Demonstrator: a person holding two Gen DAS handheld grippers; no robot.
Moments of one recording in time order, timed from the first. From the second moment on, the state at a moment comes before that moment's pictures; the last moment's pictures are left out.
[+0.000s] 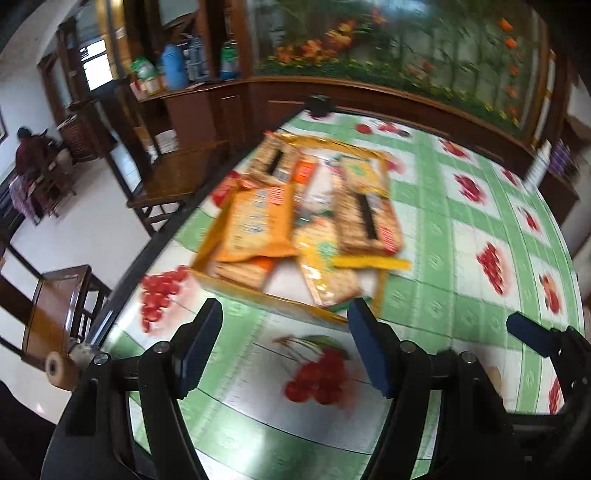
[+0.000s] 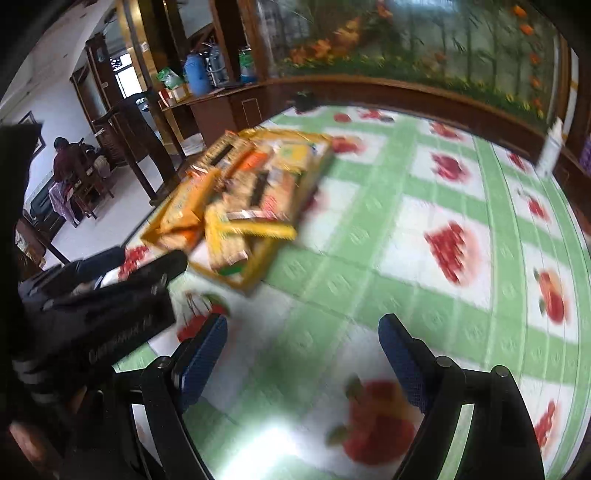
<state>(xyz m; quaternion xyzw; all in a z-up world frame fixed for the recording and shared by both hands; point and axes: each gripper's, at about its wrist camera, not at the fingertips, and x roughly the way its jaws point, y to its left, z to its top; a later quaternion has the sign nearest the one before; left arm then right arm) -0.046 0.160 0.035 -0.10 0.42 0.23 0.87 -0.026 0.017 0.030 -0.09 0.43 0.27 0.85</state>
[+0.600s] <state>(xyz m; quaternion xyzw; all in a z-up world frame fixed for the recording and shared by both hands) -0.053 0.211 0.040 -0.09 0.39 0.26 0.88 -0.017 0.092 0.042 -0.15 0.39 0.28 0.86</state>
